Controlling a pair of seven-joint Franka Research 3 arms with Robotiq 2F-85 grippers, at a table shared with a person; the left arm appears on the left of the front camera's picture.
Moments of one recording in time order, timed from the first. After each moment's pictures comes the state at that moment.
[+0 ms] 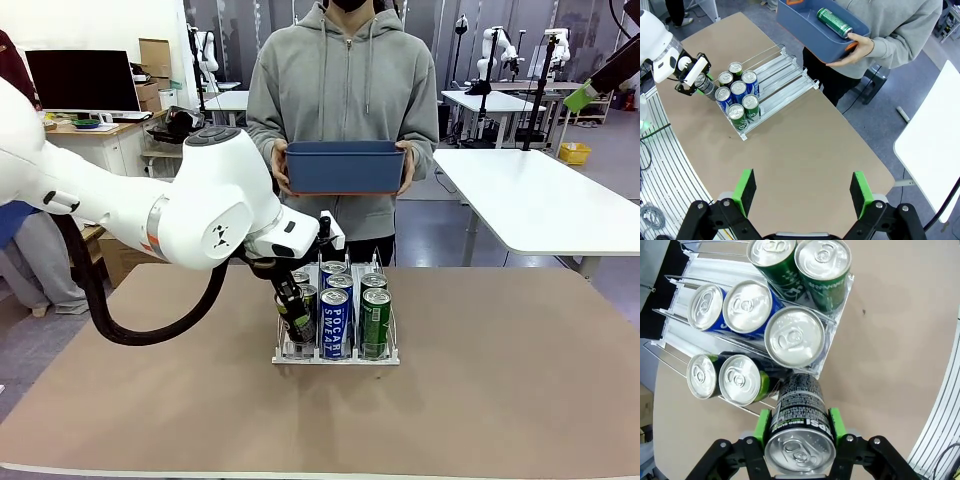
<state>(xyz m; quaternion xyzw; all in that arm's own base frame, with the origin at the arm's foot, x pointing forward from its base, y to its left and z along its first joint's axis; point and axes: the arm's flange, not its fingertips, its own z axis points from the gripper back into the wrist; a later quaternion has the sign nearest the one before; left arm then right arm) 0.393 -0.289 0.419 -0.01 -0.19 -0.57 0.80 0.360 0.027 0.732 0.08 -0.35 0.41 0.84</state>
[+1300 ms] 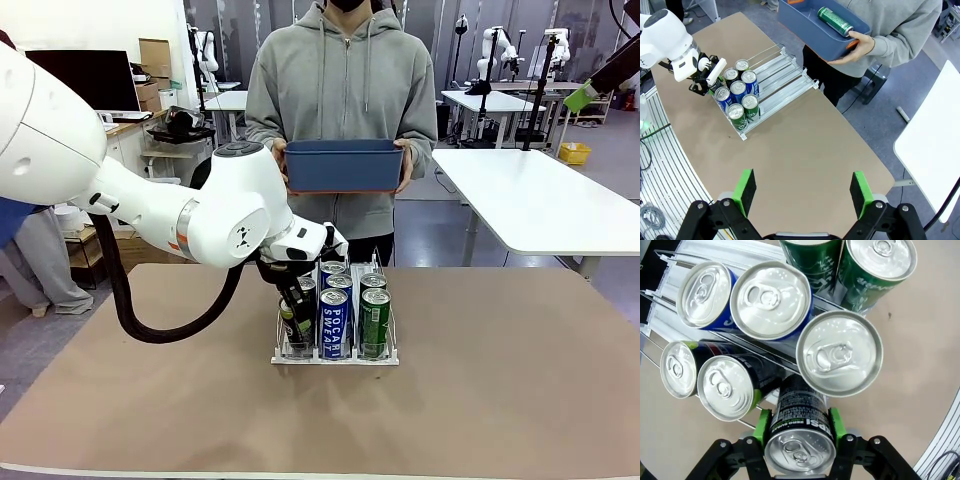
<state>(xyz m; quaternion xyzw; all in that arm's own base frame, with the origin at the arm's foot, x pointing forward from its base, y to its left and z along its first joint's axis) 0.432 -0.294 0.384 -0.02 -0.14 -0.53 0.83 0.360 0.027 0.732 0.08 -0.35 0.41 0.84</state>
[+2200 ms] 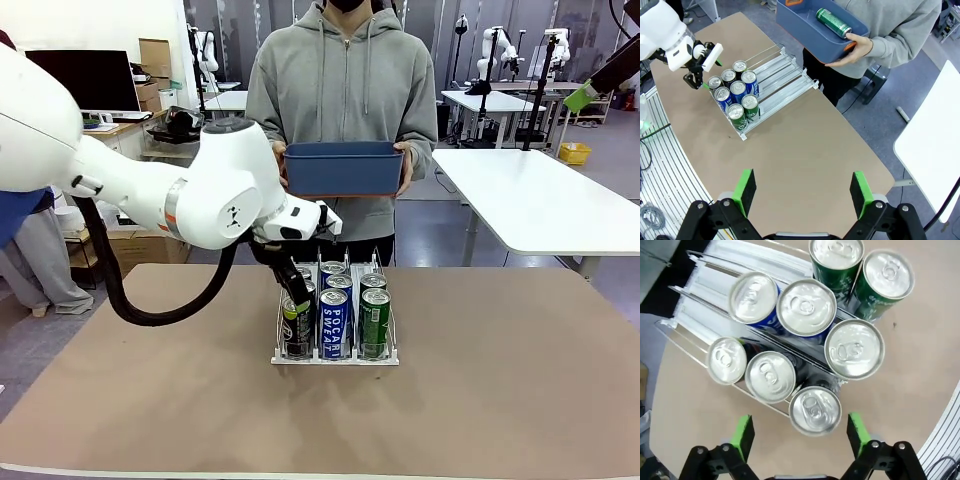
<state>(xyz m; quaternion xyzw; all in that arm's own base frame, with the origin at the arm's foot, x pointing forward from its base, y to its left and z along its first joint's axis) 0.428 -0.282 0.430 -0.01 -0.17 -0.51 0.84 0.360 0.027 0.732 0.08 -0.35 0.41 0.84</state>
